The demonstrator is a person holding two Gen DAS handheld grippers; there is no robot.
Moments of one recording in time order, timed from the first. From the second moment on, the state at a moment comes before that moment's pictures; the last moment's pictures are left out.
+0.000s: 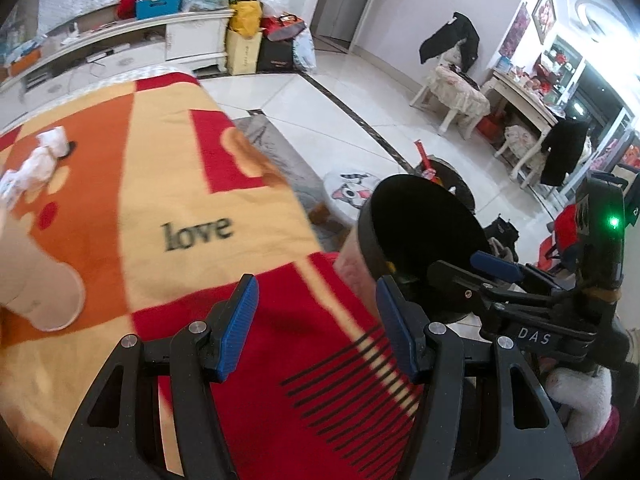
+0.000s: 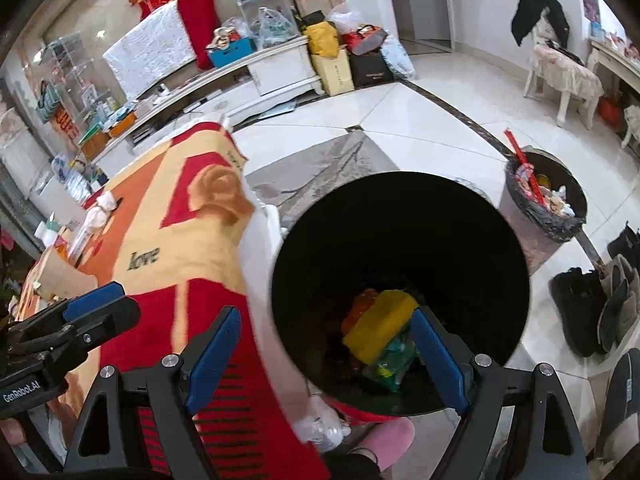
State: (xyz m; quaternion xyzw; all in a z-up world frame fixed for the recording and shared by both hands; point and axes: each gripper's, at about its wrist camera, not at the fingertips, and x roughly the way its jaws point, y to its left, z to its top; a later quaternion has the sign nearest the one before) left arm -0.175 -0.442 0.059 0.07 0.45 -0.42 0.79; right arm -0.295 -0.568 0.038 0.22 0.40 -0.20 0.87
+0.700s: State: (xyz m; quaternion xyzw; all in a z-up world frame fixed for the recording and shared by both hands) left arm -0.133 -0.240 0.088 -0.01 0.44 -0.32 0.84; right arm -0.189 -0.431 0.040 0.16 0.44 -0.03 0.88
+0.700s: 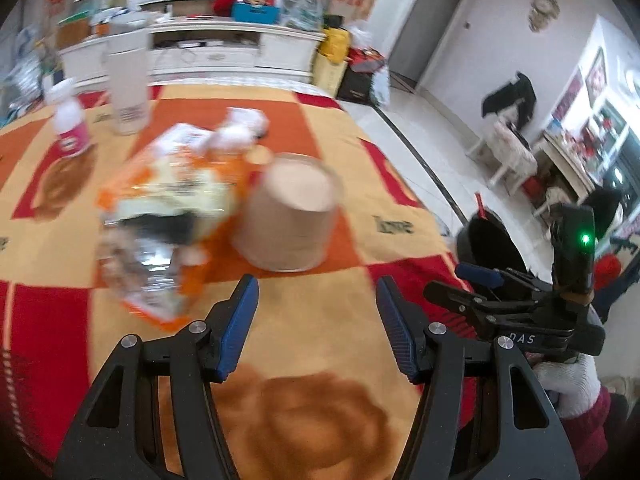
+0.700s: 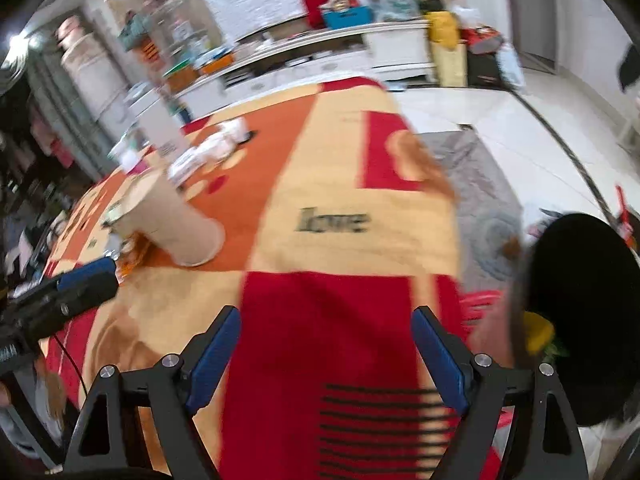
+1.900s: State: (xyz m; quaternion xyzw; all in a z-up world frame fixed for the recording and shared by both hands) left arm -0.041 -0.153 0.039 -0.05 0.46 -0.27 0.84; right arm -0.136 -0.357 0.036 0.13 0.45 0.05 0.88
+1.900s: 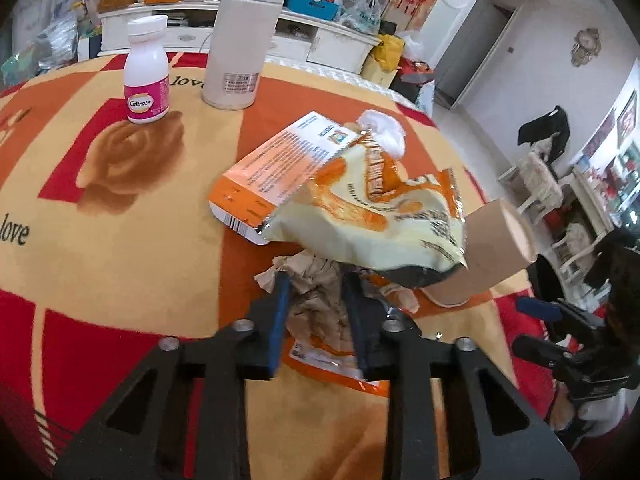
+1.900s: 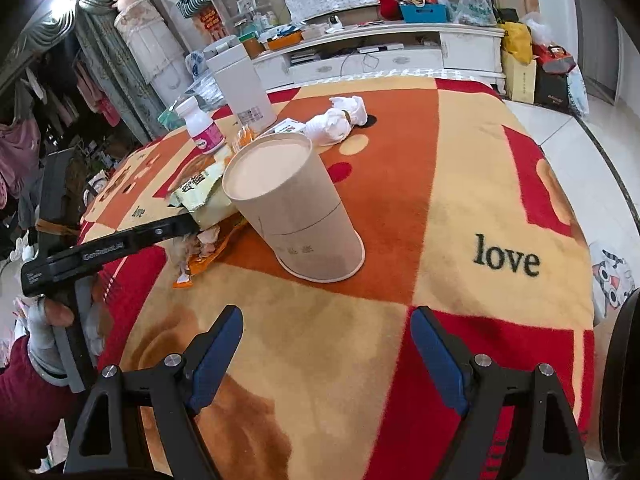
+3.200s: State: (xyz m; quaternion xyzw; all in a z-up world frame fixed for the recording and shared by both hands) left arm -0.076 -0.106 0.077 -0.06 0.45 -0.34 0.82; right arm -0.123 -0.356 0.033 0.16 0.44 0.05 0.88
